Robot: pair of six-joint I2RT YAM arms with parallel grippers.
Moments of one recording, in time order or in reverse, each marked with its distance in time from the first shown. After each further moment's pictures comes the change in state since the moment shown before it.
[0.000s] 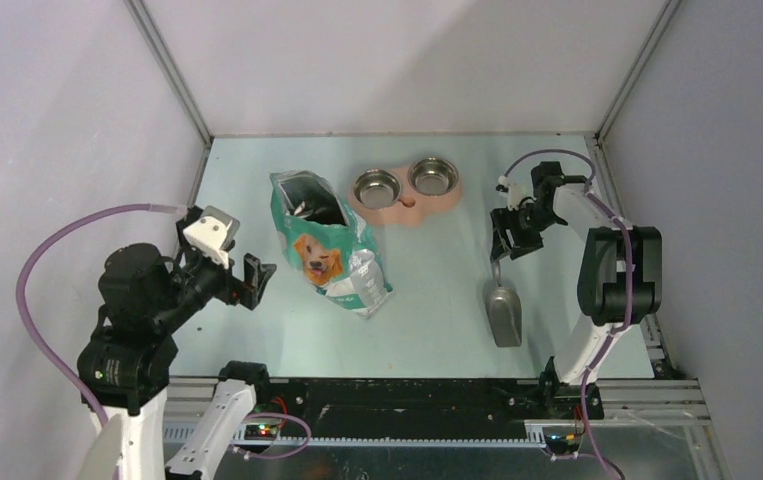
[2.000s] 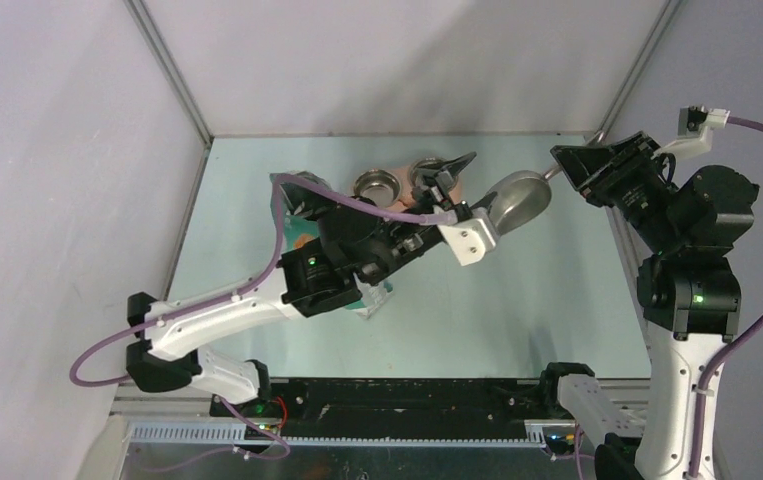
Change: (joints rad) left arm -1.175 0.737 0.175 1.158 -0.571 0.545; right arm -0.069 -0.881 0.265 0.295 0.035 0.986
